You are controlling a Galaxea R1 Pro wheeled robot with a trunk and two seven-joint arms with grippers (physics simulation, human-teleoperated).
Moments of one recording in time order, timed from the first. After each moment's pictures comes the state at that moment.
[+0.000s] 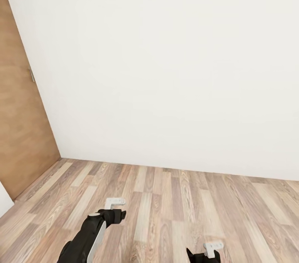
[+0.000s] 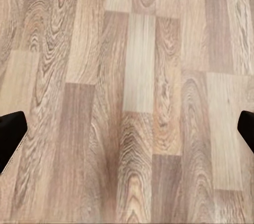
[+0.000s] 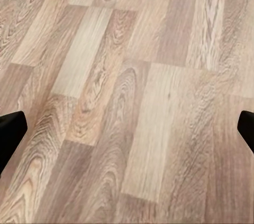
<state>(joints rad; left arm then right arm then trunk) -0.36 -0.10 -0.03 -0.93 0.00 0.52 -0.01 -0.24 -0.04 0.06 -0.48 -0.08 -0.19 0.19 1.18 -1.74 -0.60</state>
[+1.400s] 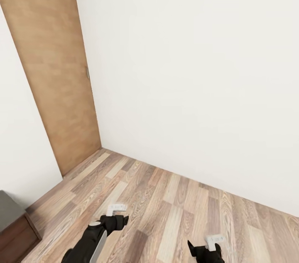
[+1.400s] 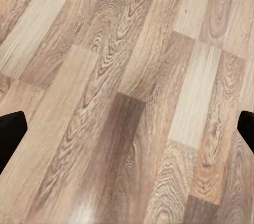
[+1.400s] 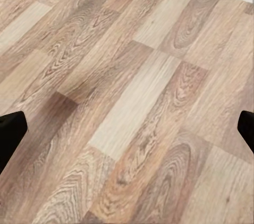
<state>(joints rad) -0.36 -0.10 -0.03 -0.80 0.00 0.37 -0.05 -0.24 -0.05 0.05 -0.54 -0.08 -0.19 0.19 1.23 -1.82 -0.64</state>
